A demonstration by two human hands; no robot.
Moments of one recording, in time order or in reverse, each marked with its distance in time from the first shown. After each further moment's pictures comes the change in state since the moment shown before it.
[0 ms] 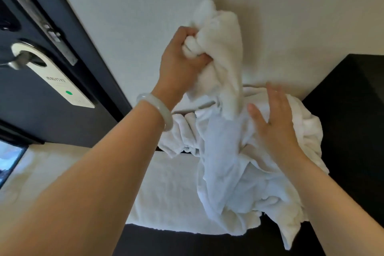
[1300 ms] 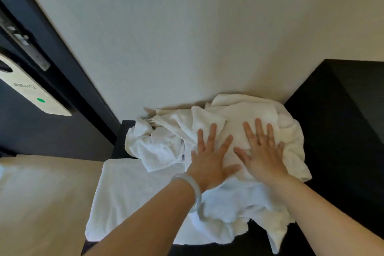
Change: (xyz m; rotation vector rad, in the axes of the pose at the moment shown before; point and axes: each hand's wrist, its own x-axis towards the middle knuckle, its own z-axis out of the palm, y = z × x) left_hand -0.138 -0.130 0.099 0.788 -0.778 -0.059; right_hand -0.010 0.097 0.014 -0.669 -0.383 0.121
